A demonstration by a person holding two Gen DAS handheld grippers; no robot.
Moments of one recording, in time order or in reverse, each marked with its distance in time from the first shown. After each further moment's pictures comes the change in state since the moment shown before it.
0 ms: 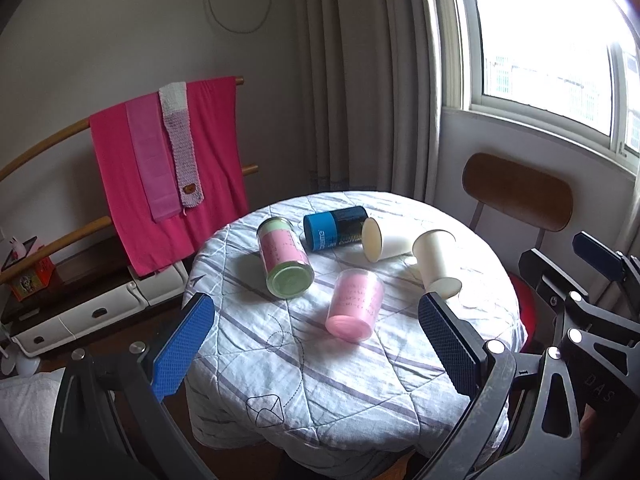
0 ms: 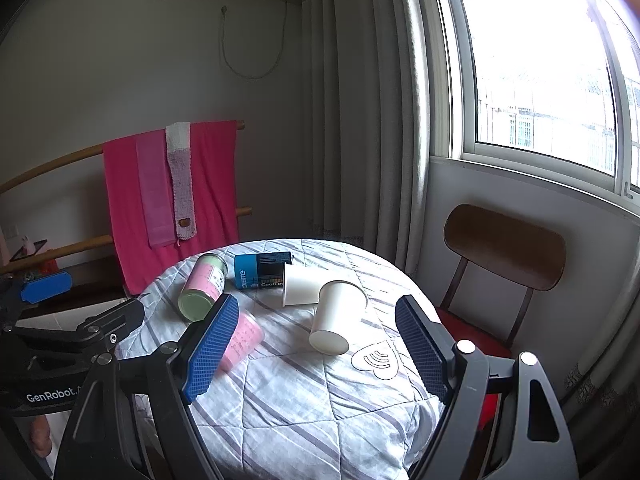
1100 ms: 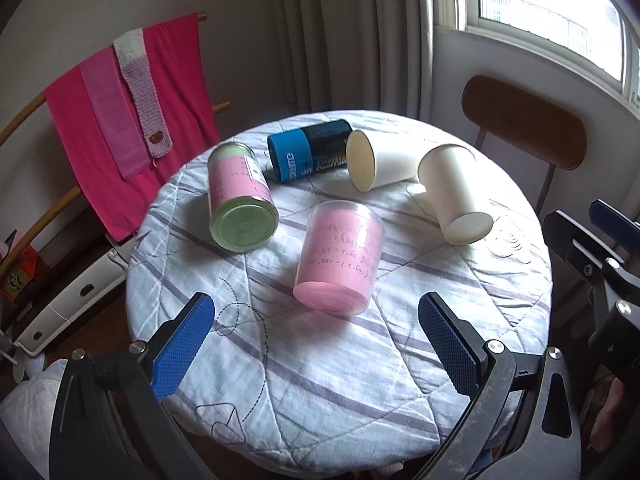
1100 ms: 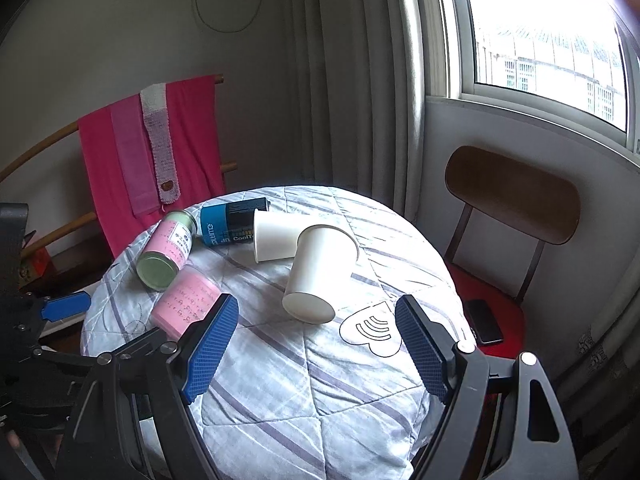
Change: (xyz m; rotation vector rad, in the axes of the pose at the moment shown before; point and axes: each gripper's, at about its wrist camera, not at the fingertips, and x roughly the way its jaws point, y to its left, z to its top) left arm 0.115 -0.026 -0.020 0.076 0.259 -0.036; right arm 0.071 -0.028 -0.018 0.066 0.191 0.000
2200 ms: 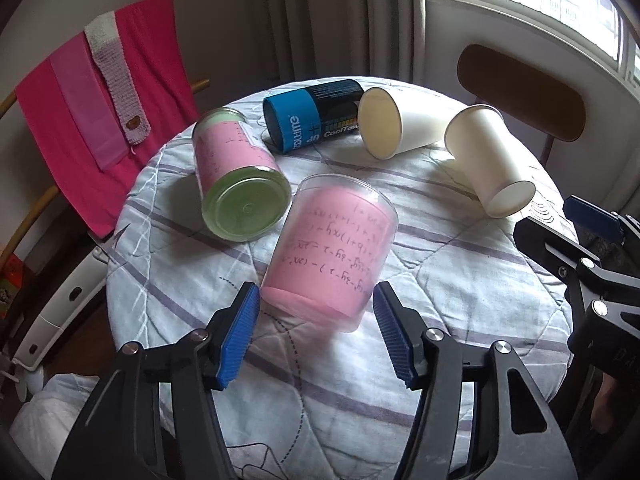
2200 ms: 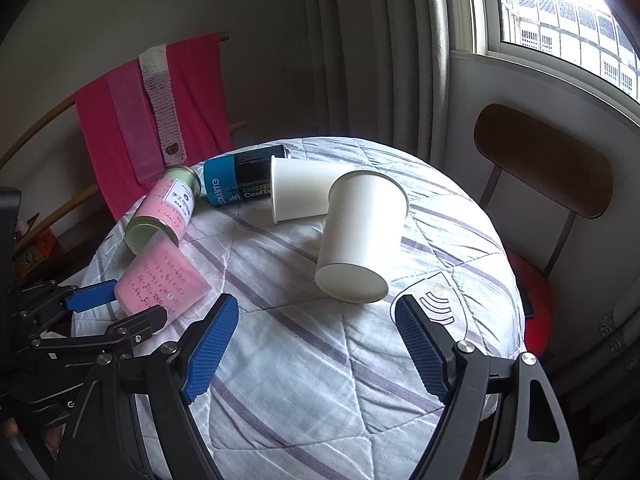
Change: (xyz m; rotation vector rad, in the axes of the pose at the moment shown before) left arm 0.047 0.036 0.001 0.053 0.086 -0.061; right arm 0.057 0.026 -0.009 0.006 0.149 0.048
